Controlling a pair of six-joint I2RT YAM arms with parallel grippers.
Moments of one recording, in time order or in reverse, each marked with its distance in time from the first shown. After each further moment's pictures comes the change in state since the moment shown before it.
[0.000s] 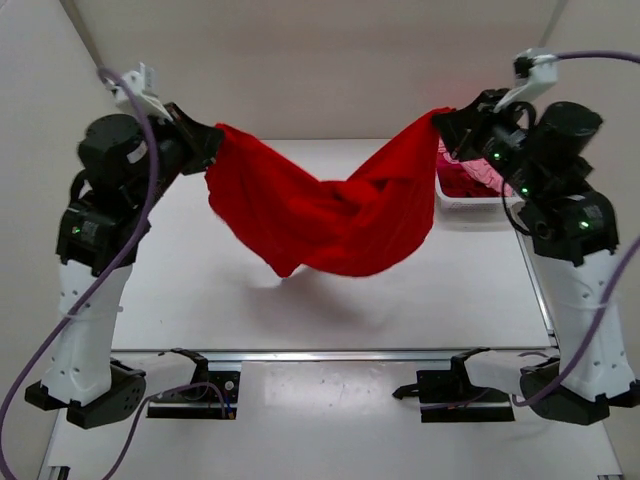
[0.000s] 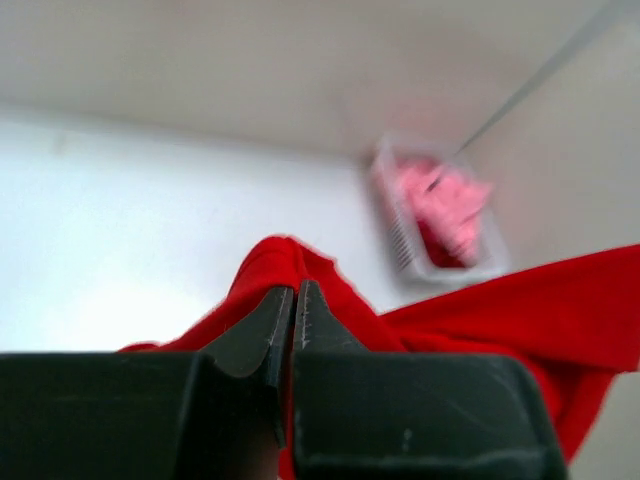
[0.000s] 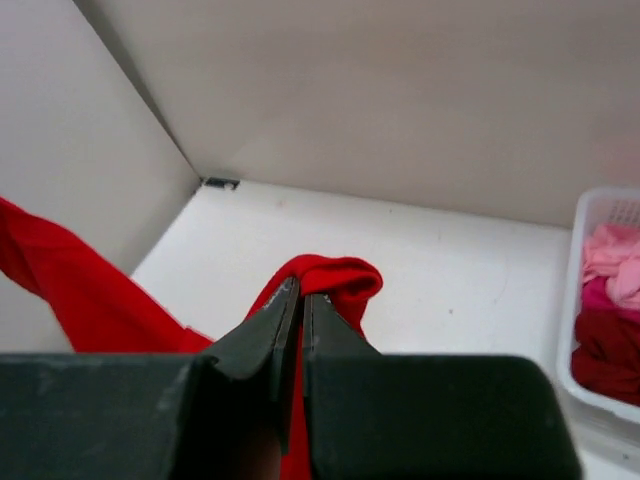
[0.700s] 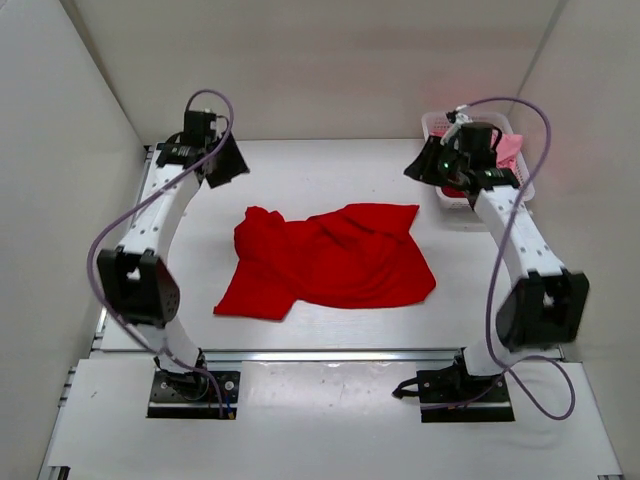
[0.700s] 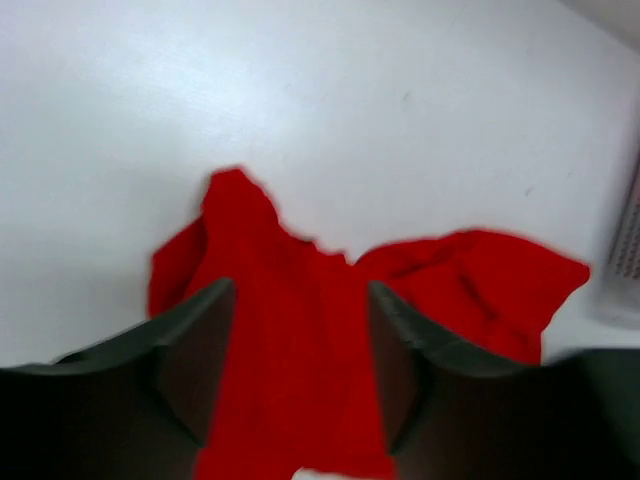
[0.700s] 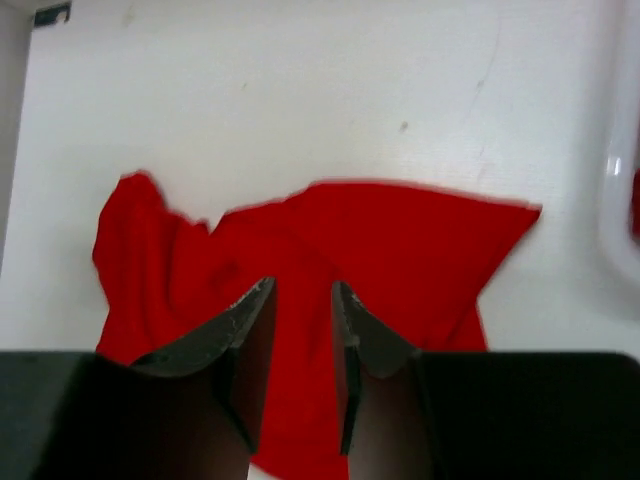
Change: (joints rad) left arm 0.211 0.583 -0.180 0.061 0.064 -0.047; right arm -0.254 0.383 -0.460 0.259 -0.217 0.079
